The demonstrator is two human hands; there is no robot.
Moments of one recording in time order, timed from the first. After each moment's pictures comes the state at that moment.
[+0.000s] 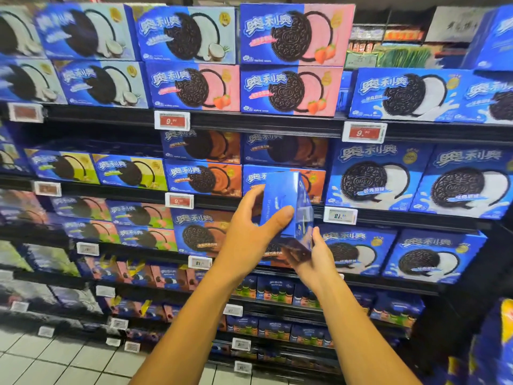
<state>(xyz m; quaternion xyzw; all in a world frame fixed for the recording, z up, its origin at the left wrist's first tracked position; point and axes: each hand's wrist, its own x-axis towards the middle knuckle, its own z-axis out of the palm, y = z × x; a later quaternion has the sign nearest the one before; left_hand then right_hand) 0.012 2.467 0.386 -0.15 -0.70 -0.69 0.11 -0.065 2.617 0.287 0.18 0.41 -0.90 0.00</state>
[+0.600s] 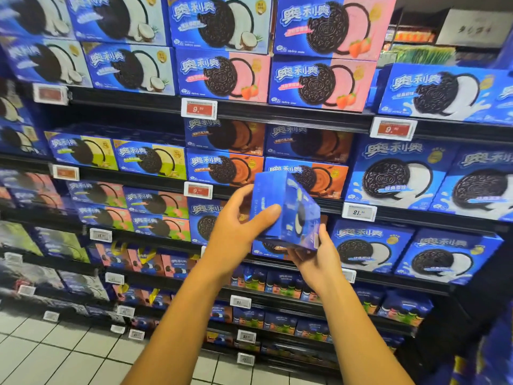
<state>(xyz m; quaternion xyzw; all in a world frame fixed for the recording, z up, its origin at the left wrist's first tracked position) 0.022 2.401 0.370 -0.14 -0.66 -0.73 0.10 -0.050 2.576 0.281 0.15 0.38 -0.91 0.01</state>
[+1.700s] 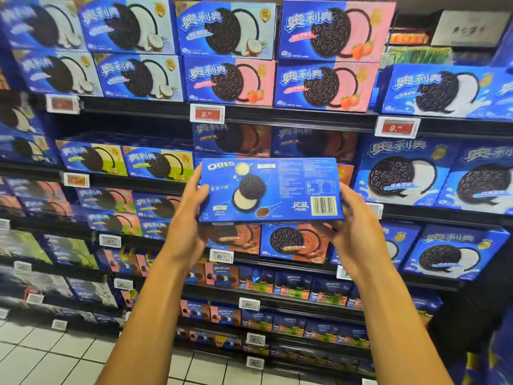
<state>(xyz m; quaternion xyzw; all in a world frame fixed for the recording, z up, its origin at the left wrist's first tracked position) 0.001 2.322 0.364 -0.15 -0.50 -0.85 0.10 0.015 2.570 0.379 -0.04 0.58 -0.81 -0.11</state>
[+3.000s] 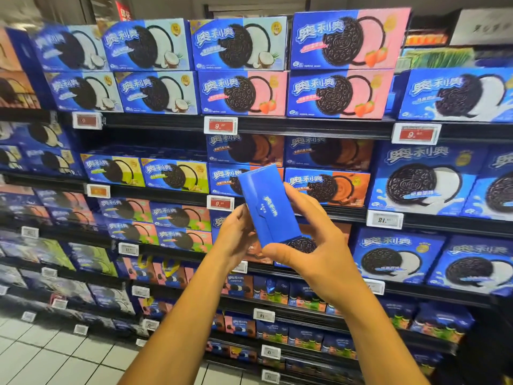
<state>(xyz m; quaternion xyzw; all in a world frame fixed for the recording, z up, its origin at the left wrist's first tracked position) -0.067 2.353 0.323 -0.06 -0.58 -0.81 0.01 0.038 2.517 0.374 -0.32 0.71 -0.60 -0.16</state>
